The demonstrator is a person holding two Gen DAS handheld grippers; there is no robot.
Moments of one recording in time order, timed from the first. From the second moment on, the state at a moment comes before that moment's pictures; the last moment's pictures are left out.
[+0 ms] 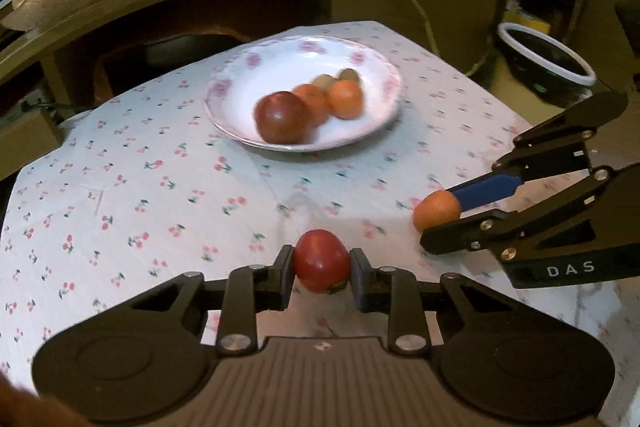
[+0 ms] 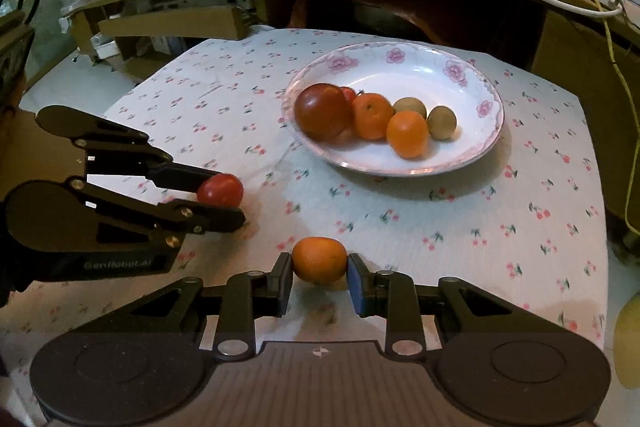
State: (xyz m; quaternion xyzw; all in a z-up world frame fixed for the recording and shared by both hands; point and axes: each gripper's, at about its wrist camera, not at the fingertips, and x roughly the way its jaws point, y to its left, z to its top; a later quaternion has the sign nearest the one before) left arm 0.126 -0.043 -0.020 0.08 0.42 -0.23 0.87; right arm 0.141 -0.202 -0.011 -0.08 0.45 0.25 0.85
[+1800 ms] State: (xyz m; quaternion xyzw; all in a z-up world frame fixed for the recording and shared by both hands) left arm 0.121 -0.059 0.001 0.10 0.40 -0.24 0.88; right arm 0.125 -0.200 0.002 -0.06 0.45 0.23 0.86
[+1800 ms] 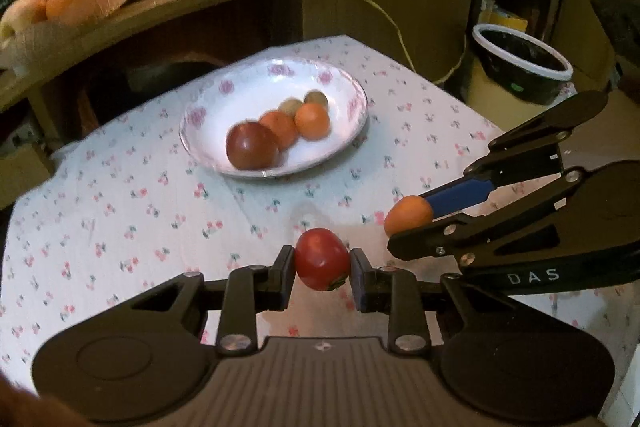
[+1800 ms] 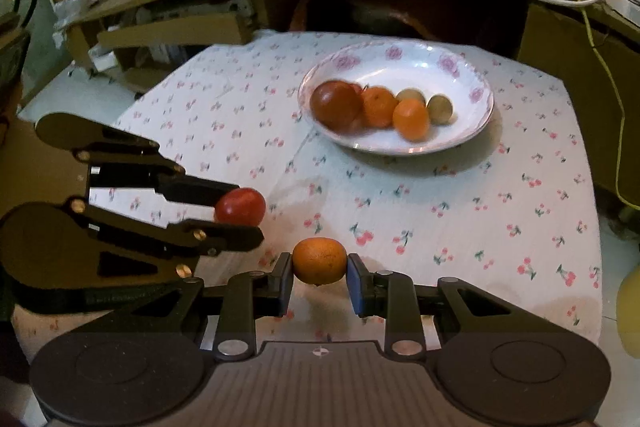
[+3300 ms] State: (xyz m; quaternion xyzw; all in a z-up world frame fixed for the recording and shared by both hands) left arm 0.244 -0.074 0.000 0.10 0.36 -0.18 0.91; right arm 0.249 -0.207 0.005 -0.05 0.38 0.14 0.91
